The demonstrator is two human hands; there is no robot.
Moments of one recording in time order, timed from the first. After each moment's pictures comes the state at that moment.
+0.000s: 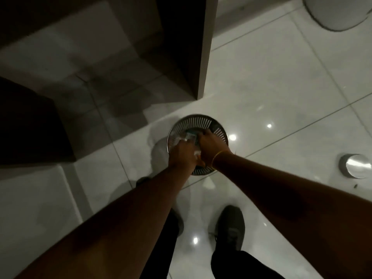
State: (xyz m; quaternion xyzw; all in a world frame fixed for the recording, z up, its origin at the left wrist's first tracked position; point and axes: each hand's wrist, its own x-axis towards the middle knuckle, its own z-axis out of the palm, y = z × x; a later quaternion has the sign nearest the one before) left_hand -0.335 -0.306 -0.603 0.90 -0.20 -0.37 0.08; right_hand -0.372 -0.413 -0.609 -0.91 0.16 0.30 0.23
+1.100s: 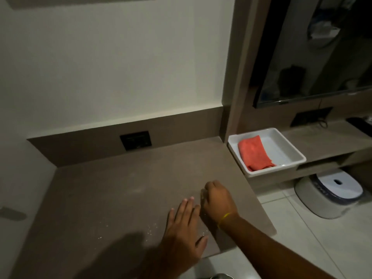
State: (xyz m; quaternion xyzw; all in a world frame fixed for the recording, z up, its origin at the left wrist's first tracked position) left_hand -0.165 -0.226 -0.127 0.93 -0.34 0.02 0.16; right_hand -0.128 -0.405 -0.097 -0.96 0.14 -0.01 0.22
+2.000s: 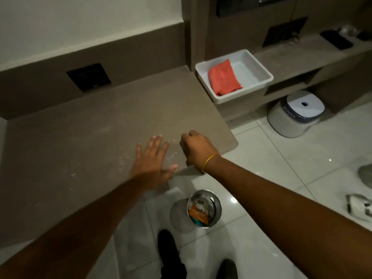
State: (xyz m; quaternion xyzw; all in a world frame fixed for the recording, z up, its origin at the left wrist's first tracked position) left_hand -0.147 -0.213 -0.185 0.93 -0.36 -0.05 0.01; right_hand -0.214 -0.418 -0.107 -0.98 0.05 0.05 0.19
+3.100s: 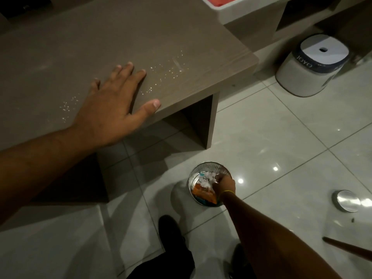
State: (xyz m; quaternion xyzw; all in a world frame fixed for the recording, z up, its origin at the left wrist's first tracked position) left_hand -0.154 -0.208 -0.191 0.91 -0.41 -0.01 0.06; right_hand -0.381 -0.384 -0.522 -0.69 0.54 0.13 0.46
